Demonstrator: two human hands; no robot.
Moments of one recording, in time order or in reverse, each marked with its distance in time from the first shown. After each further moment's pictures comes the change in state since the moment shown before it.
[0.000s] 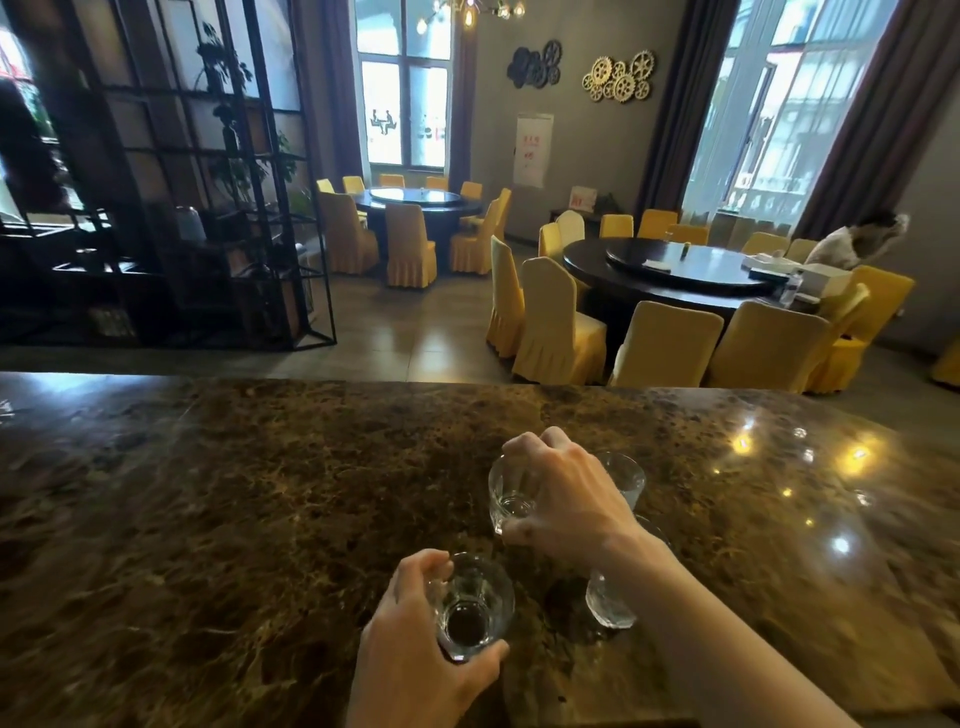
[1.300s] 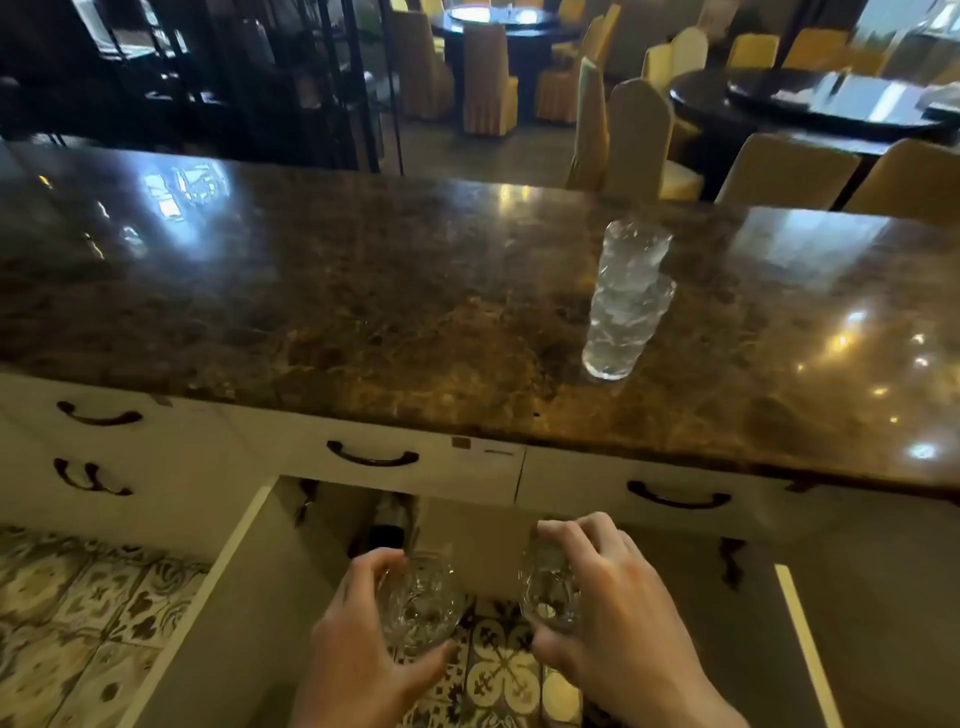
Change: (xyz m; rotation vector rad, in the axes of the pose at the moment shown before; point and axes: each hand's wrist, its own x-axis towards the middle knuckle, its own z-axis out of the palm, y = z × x) left_hand -0.259 -0.054 0.082 -0.026 -0.073 -0.351; right_hand -0.313 0.063 0.099 0.134 -0.314 -0.014
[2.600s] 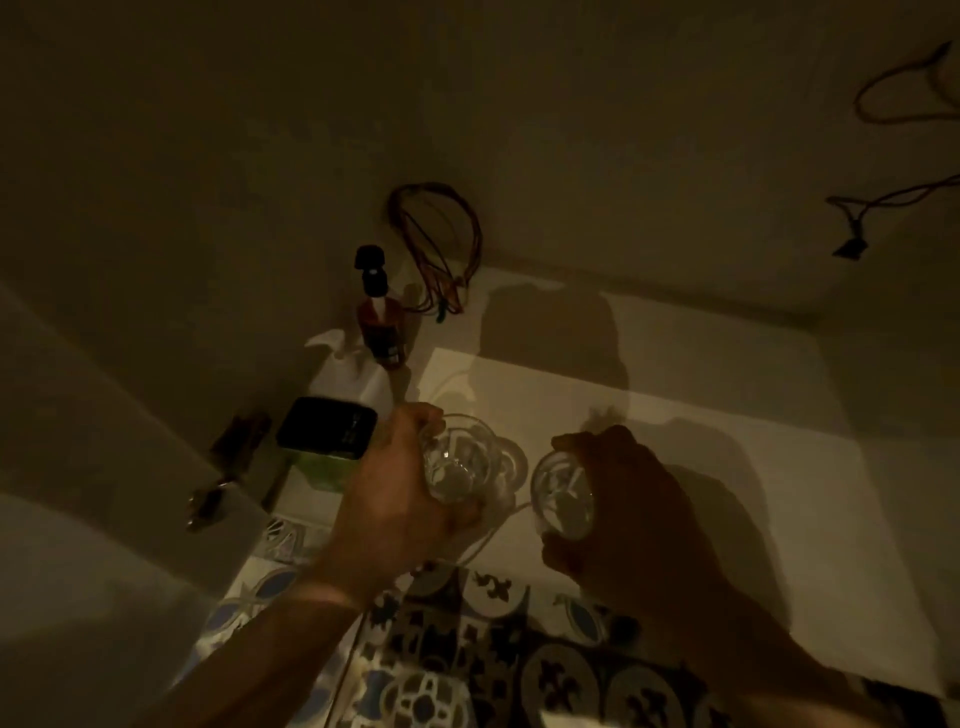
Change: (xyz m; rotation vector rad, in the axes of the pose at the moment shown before) left_hand 0.335 -0.556 0.378 0.067 0.104 0.075; right_hand 0.254 0.309 0.622 -0.132 -0.027 -0.020
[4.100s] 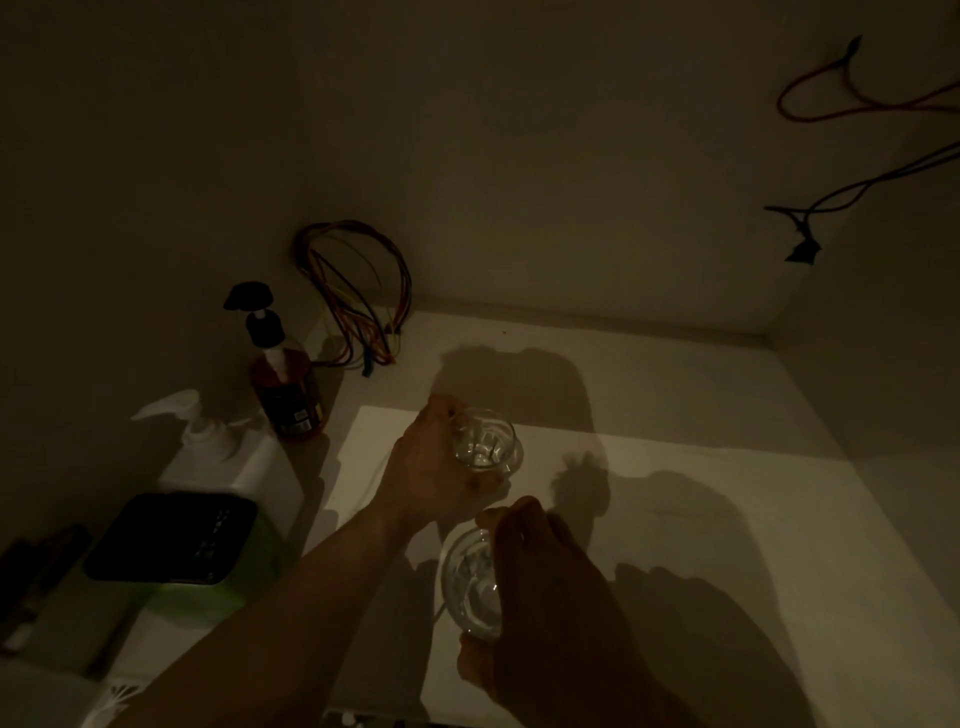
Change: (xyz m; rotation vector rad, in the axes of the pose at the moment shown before) left_hand 0.158 -0.020 0.126 -0.001 -0.110 0.157; right_hand 0.049 0.023 0.078 -0.007 -0.030 -0.059
